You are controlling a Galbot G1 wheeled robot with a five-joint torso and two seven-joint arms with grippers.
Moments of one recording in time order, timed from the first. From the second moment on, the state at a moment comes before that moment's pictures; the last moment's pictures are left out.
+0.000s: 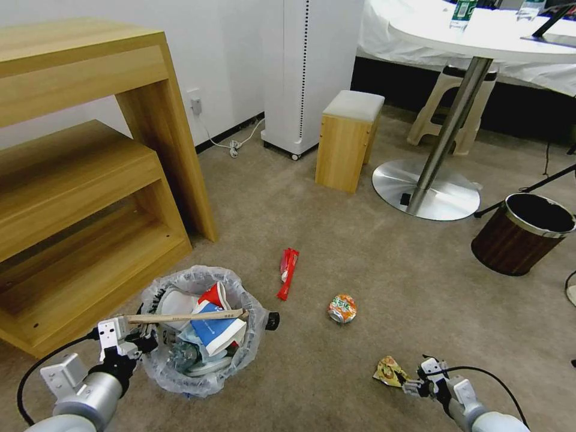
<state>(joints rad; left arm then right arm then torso) 1.78 -1.30 -0.84 -2.30 -0.73 0.46 -0.08 -1.40 0.71 0.06 1.46 0.49 0.02 0.04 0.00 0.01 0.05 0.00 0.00</state>
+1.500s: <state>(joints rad) 1.77 -1.36 -0.81 -2.30 -0.69 0.47 -0.08 -1.29 0.80 -0.08 1.27 0.40 0.18 0.03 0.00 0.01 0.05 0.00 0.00</state>
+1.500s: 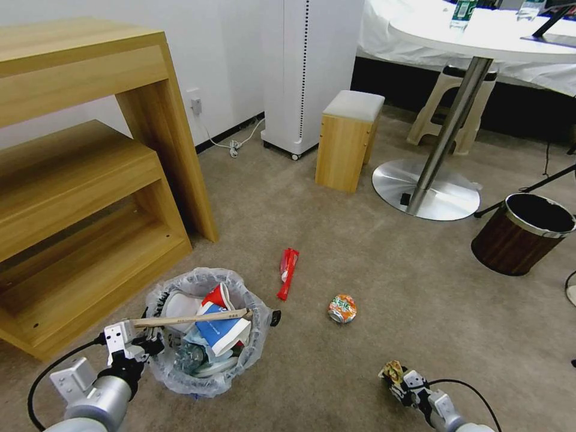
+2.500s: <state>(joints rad) 1.78 -1.34 -0.81 -2.30 -0.69 0.46 -0.08 -1.17 0.66 0.08 1.76 0.72 0.52 -0.43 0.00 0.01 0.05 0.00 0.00</state>
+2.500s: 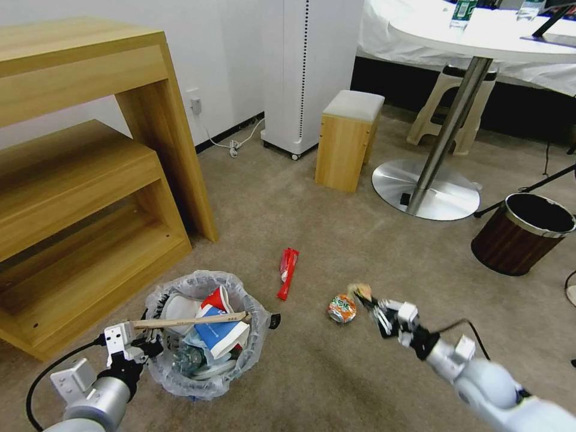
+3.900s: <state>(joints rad) 1.80 -1.37 -0.82 -2.38 -0.70 0.50 -0.08 -0.16 1.00 -1.02 1.57 1.04 0.41 -0.40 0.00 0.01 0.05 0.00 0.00</state>
